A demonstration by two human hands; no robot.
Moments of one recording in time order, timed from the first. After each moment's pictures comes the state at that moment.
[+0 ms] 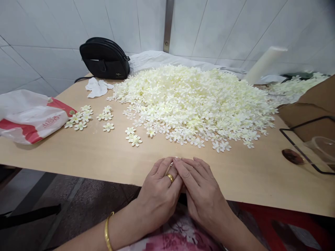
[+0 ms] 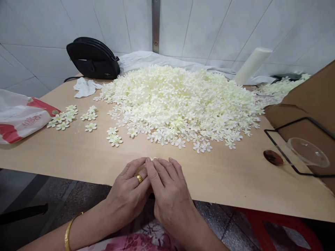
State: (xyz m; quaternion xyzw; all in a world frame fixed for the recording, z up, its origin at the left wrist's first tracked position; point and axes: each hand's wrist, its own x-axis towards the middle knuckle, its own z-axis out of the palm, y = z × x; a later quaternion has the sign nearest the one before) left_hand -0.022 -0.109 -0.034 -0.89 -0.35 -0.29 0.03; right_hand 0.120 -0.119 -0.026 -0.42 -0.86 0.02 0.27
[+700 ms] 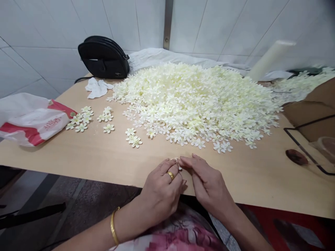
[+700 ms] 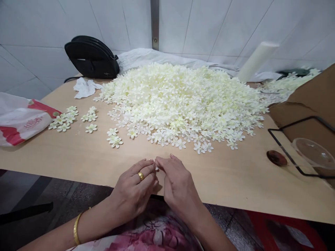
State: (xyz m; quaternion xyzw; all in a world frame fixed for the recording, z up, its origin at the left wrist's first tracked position) left_hand -0.018 -0.100 -0.030 -0.89 -0.34 -0.30 -0.07; right_hand 0.134 -0.104 -0.034 -0.47 -0.80 0.16 0.33
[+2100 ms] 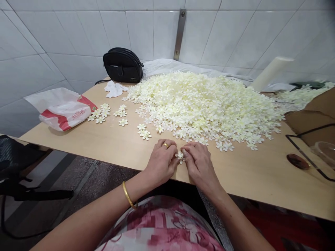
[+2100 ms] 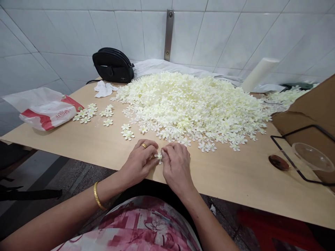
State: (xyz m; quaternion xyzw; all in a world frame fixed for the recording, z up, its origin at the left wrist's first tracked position) left_hand -0.029 -0.087 -0.028 -0.82 -0.46 -0.30 -0.15; right_hand 0.115 -0.092 -0.038 -0.56 -0.76 0.13 0.31
